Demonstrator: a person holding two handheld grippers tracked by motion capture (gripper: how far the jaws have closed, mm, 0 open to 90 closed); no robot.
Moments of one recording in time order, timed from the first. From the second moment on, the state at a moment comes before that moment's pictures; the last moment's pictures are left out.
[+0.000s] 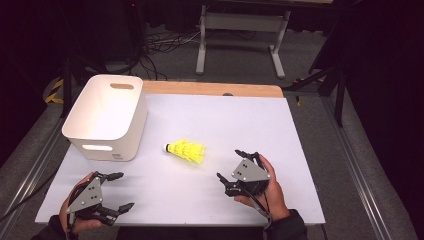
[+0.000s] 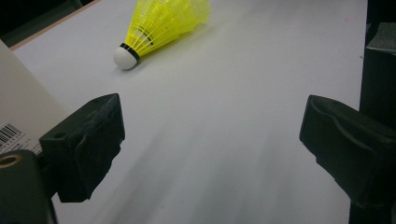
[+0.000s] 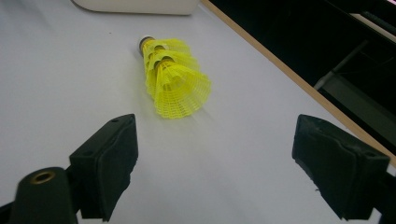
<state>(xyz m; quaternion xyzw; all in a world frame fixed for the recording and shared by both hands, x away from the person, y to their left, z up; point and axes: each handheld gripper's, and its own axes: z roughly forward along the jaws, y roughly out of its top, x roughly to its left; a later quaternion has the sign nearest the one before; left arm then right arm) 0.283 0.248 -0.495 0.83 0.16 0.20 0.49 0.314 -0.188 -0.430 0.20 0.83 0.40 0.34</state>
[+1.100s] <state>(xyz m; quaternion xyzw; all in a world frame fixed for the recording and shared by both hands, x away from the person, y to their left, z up) 0.284 0.252 -0.492 0.81 0.19 0.24 0.50 0.297 -0.225 -0.463 0.24 0.81 0.41 0.35</state>
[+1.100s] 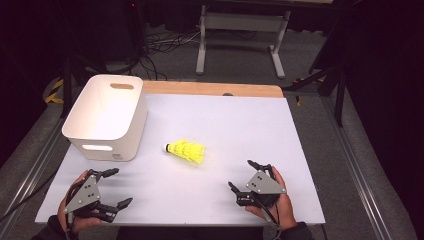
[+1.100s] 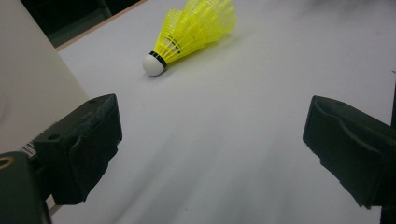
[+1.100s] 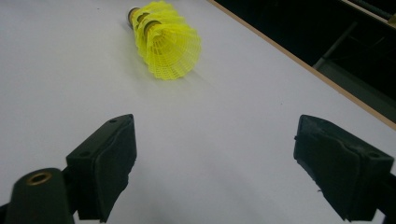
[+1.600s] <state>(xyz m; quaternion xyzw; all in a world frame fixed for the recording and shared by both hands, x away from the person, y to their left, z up) 0.283 0.259 -0.490 0.78 0.22 0.27 0.52 0.296 -0.247 -0.474 0.27 0.79 0.42 0.34</state>
